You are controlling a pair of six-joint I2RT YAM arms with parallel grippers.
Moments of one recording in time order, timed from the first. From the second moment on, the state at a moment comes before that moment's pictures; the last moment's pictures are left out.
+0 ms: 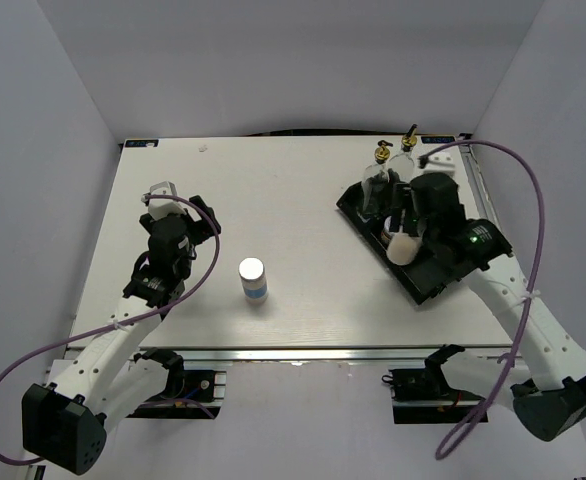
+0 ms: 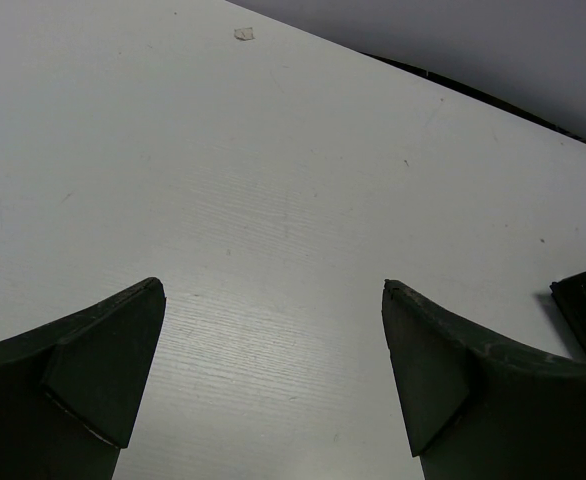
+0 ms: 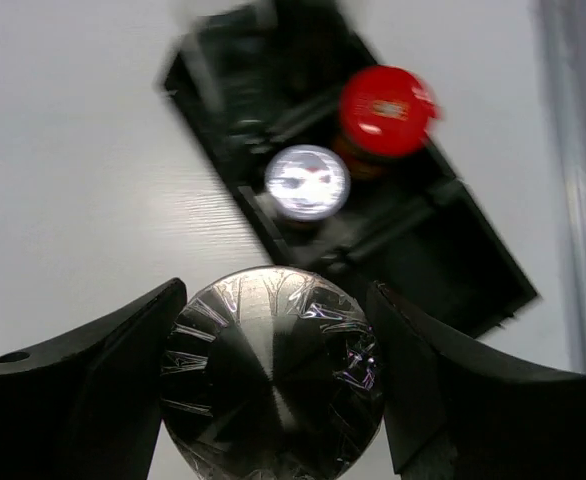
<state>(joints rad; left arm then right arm) -0.37 0.88 0.64 0.01 -0.46 -0.39 0.59 1.07 1.24 -0.78 0.43 0.28</state>
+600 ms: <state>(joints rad) -0.37 0.88 0.64 0.01 -0.48 -0.39 0.05 1.19 1.02 -0.58 0.40 0.30</state>
